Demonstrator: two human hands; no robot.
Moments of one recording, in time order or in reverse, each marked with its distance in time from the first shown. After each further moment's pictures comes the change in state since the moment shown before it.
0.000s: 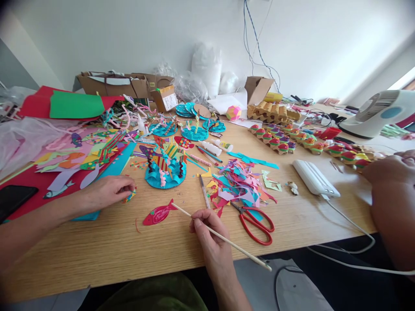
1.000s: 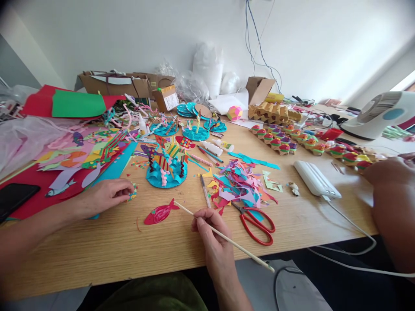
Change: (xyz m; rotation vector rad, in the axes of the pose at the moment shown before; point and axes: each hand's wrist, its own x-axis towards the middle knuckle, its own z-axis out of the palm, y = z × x) left_hand -0.012 -0.010 0.013 -0.176 0.144 0.053; right_hand 0.001 -0.002 0.003 0.022 0.049 -0.015
